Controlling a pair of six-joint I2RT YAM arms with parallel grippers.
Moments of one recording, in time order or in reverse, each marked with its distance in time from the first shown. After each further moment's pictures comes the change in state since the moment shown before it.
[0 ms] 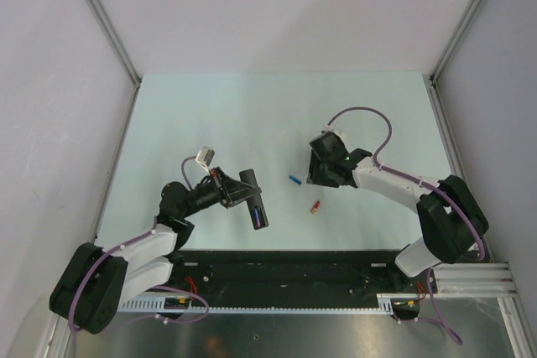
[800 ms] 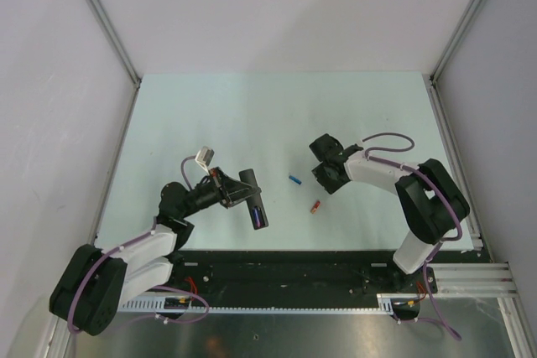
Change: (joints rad) left arm 0.000 -0.011 0.000 0.000 0.000 -0.002; right arm -0.056 0.147 0.021 -0.091 0.151 0.814
